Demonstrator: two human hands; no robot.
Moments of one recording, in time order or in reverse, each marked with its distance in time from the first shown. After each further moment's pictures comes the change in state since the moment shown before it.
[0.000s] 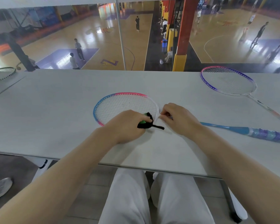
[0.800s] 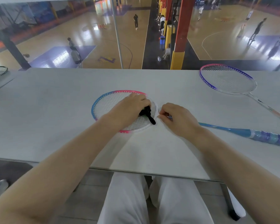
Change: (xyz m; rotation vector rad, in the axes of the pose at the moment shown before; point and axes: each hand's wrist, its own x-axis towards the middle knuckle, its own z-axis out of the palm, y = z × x) left_hand 0.063 -0.022 -0.001 0.311 0.191 0.232; right_hand 0.000 0.005 0.003 -0.017 0.062 -0.052
